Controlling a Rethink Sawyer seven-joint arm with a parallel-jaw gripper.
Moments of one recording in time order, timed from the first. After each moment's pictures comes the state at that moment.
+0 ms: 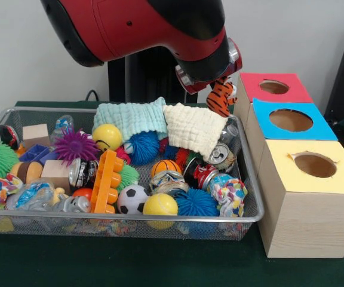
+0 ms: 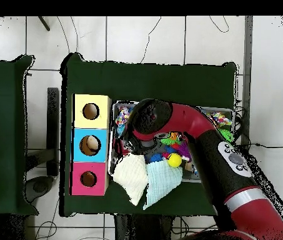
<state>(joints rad) -0.61 -0.51 0.59 1.58 -0.20 1.29 1.50</state>
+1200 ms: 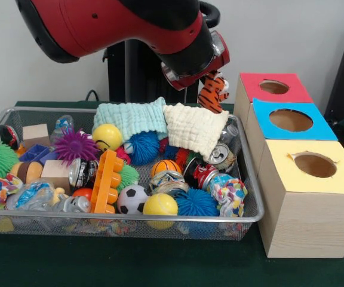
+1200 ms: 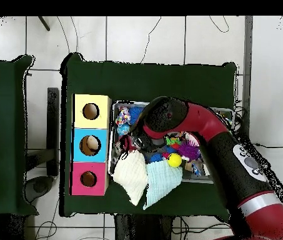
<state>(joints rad) -0.70 -0.51 0.66 1.59 -0.18 1.29 1.50</state>
